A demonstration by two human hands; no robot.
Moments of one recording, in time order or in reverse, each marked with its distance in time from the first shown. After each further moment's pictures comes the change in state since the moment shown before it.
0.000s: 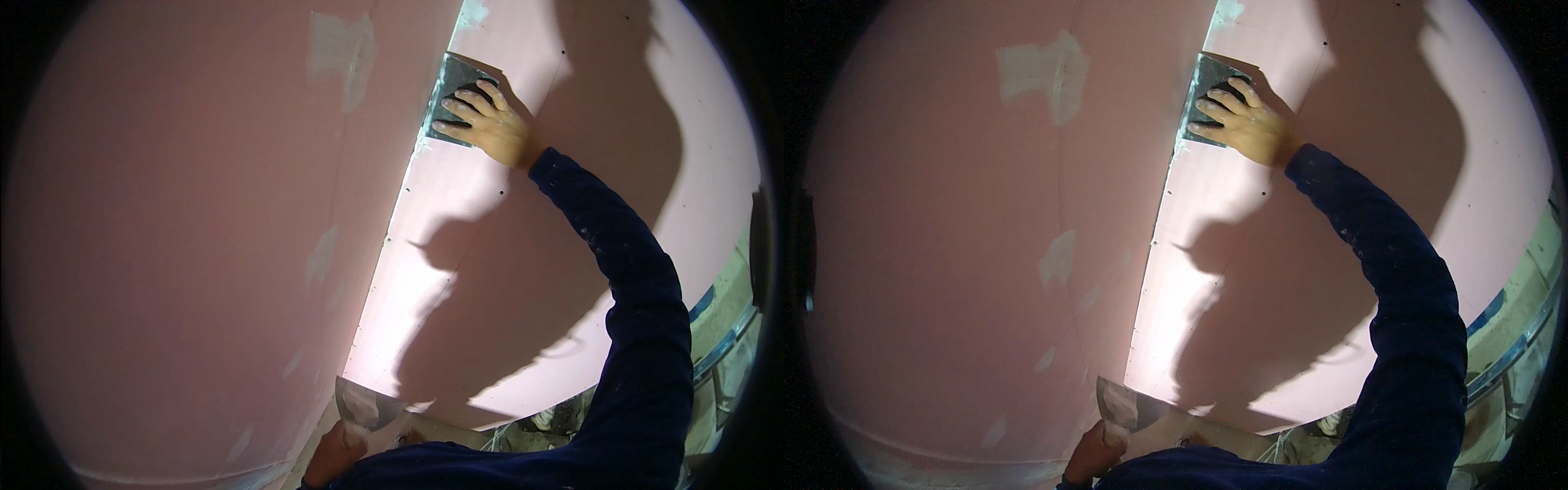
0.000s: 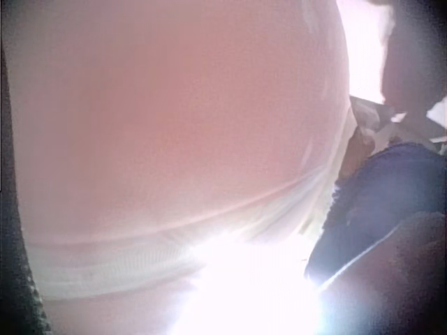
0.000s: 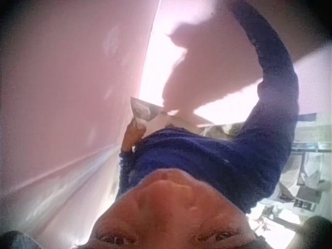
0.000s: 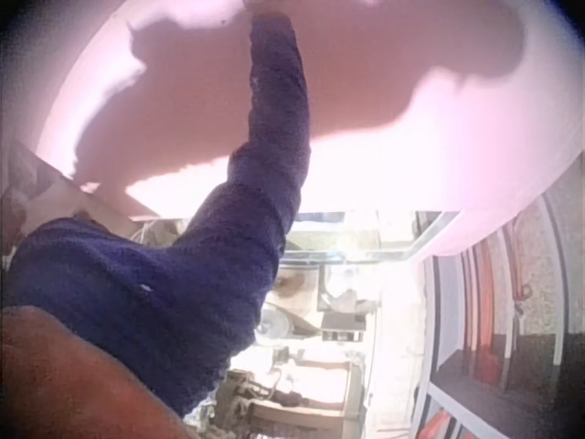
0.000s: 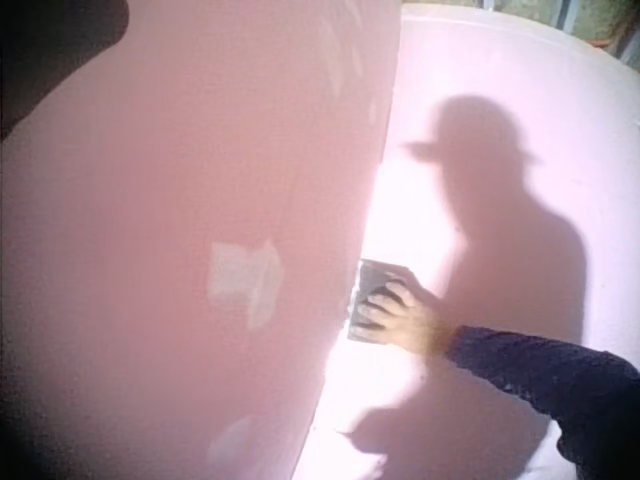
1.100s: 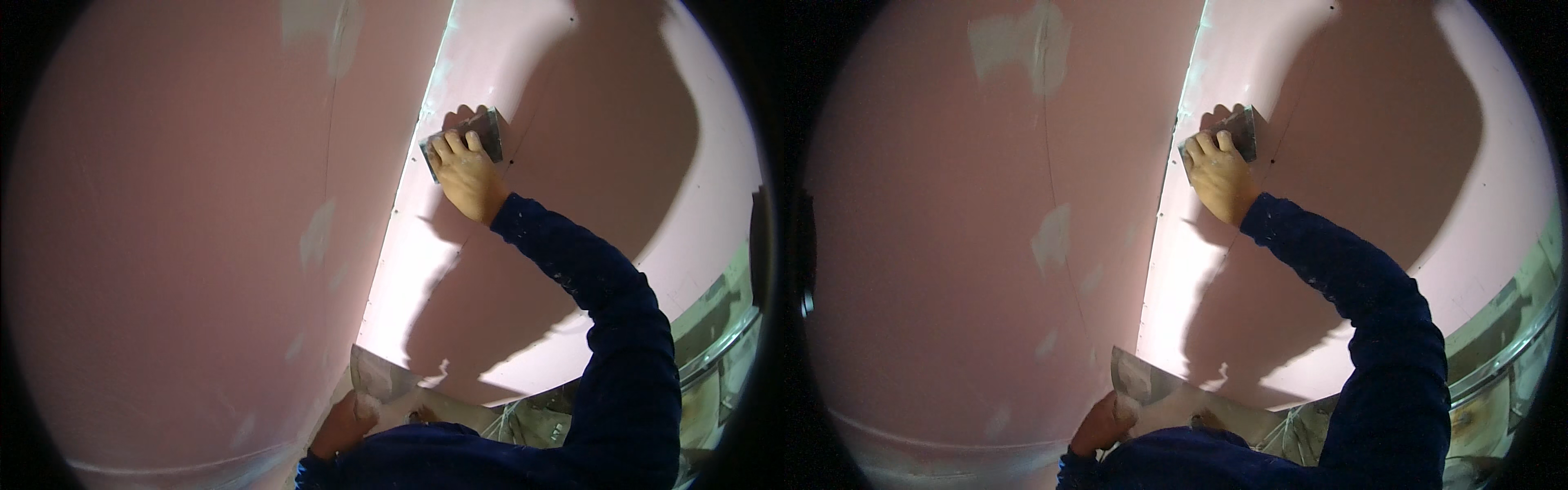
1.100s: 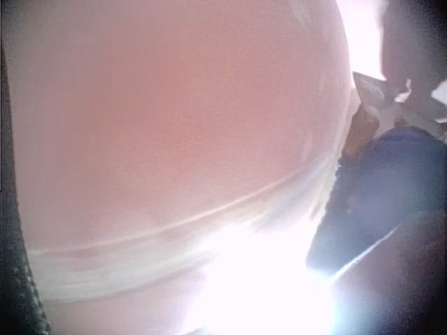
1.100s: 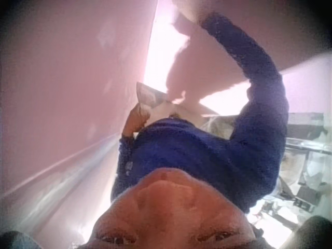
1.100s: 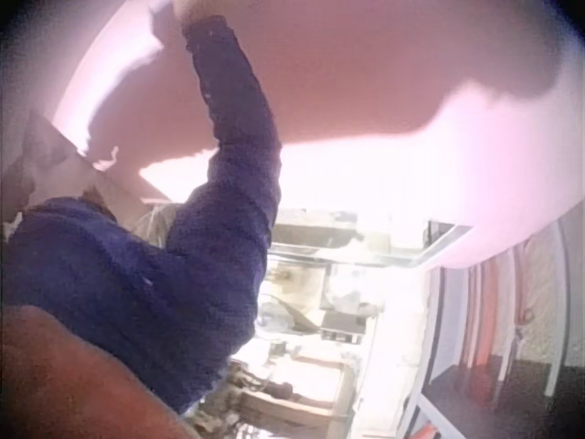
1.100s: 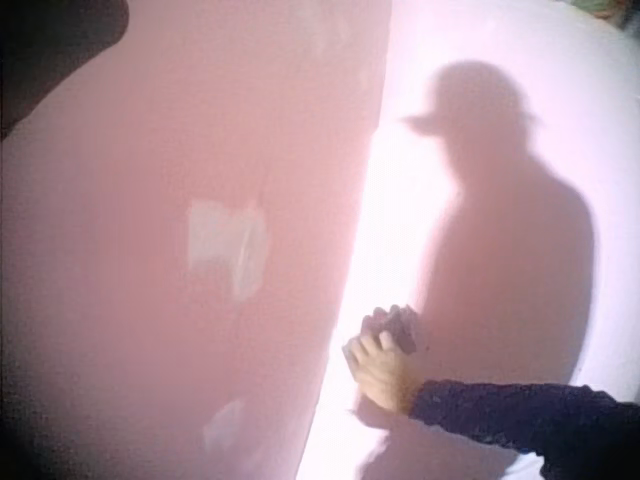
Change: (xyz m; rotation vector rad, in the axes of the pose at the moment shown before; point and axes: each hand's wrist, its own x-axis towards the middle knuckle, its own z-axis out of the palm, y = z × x) left_hand 0.011 0.012 -0.005 0.180 0.012 0.148; right_hand 0.008 -0.135 -0.038 0.077 -0.407 0.213
